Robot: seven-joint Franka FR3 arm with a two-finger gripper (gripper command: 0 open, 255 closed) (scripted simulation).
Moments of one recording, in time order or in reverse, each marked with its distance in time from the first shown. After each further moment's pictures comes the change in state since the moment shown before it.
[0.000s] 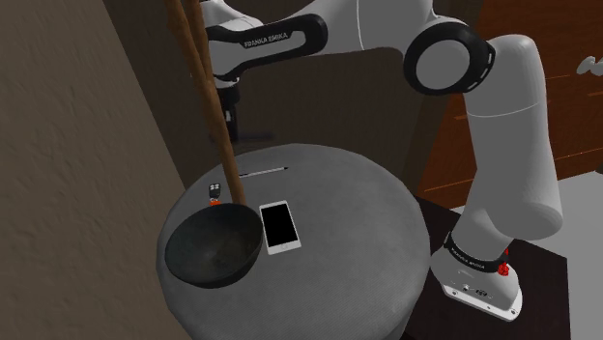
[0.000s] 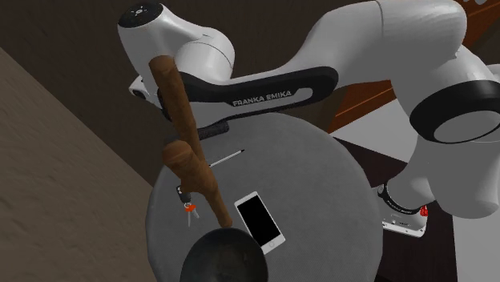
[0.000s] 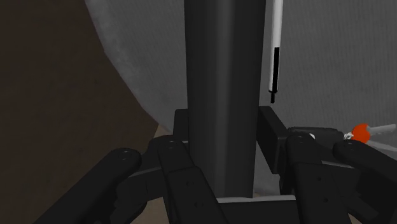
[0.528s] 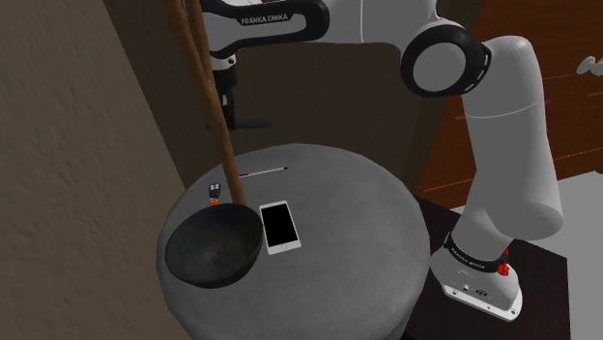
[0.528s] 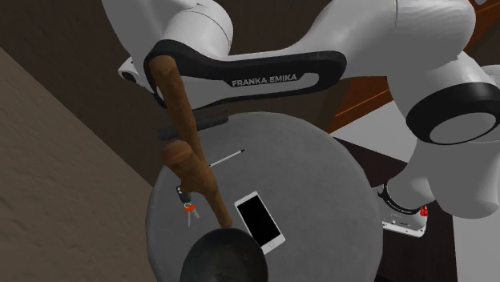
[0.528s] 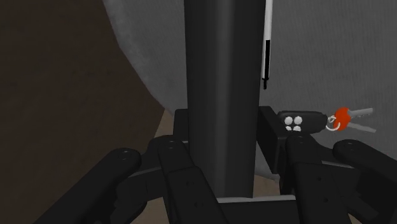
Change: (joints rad) arm 0.003 0.016 0.000 0.136 0.001 -0.120 -0.009
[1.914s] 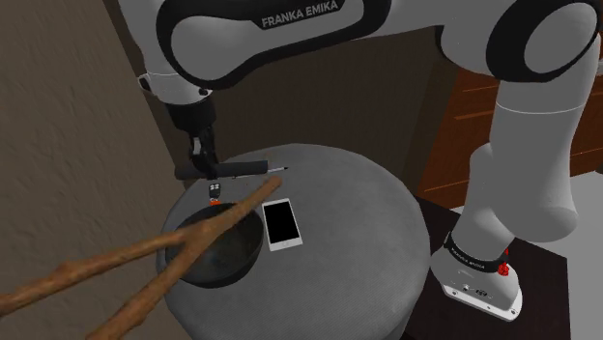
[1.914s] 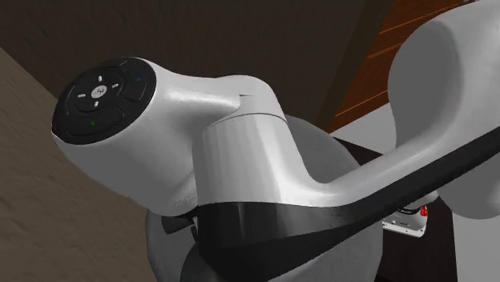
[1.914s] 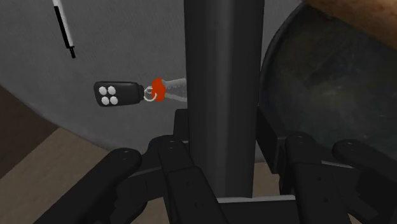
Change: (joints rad) arm 0.233 -0.237 0.117 -0.329 -0.027 0.062 0.365
